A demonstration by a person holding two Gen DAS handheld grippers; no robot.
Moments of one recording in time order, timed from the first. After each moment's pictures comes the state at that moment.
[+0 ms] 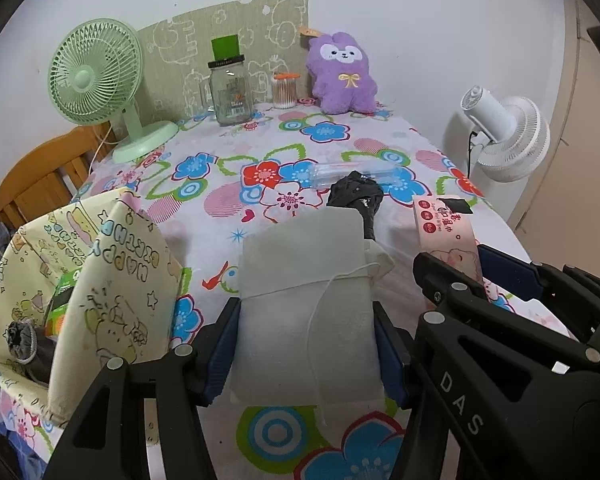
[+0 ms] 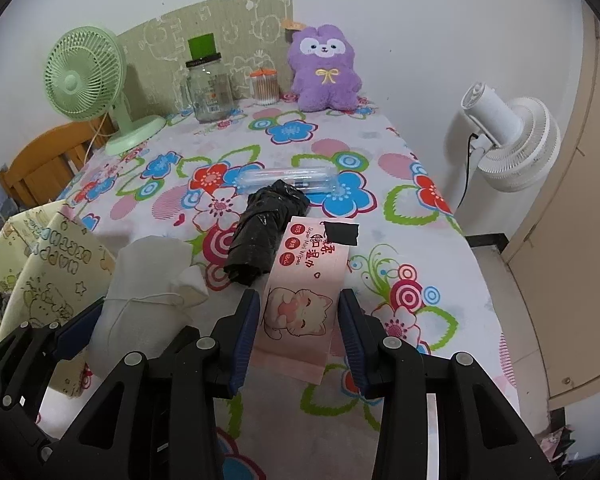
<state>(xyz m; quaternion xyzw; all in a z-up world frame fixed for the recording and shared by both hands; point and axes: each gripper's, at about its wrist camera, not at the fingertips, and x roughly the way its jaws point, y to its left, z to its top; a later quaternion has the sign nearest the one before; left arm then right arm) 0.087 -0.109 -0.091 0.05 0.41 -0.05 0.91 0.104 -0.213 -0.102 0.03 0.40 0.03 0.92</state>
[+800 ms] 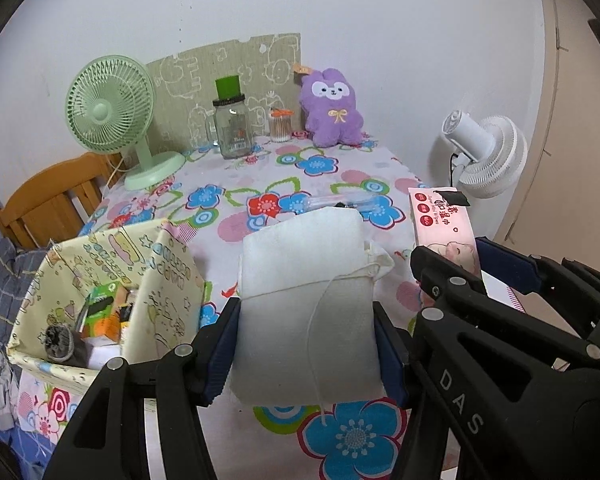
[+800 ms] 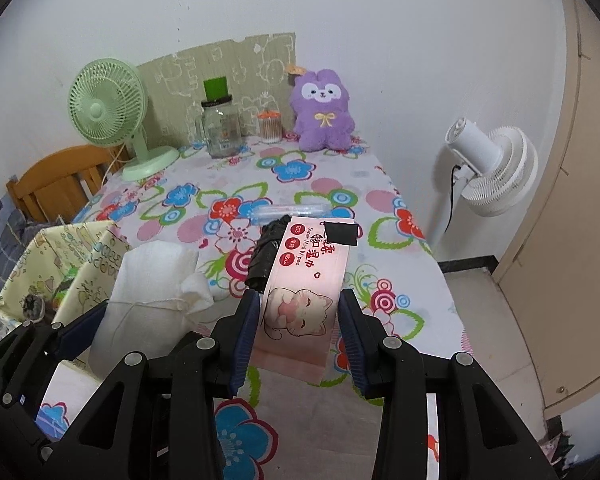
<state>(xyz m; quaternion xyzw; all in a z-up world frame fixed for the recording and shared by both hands) 0.044 -0.104 -0.045 0.05 0.36 -0.06 0.93 0.053 -0.209 -0.054 0.02 0.34 0.02 0.94</state>
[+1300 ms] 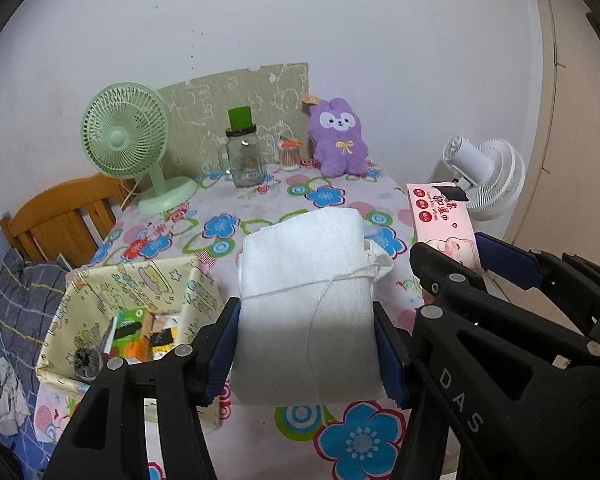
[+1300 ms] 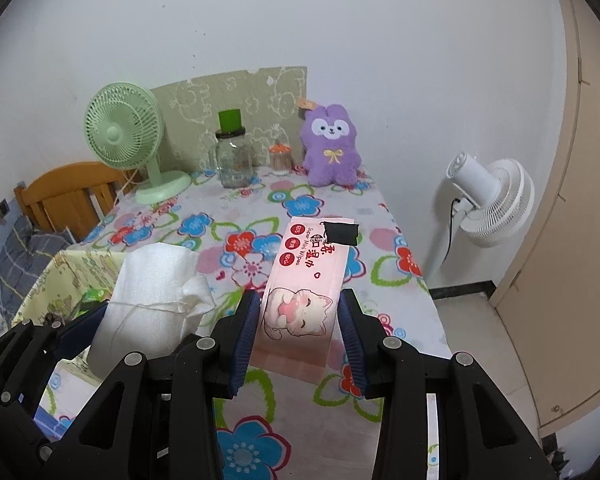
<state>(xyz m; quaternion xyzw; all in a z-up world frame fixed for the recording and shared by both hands) 0.036 -0.092 -0.007 0.05 0.33 -0.06 0.94 0.042 -0.198 -0.013 0.01 0.30 0.03 0.95</state>
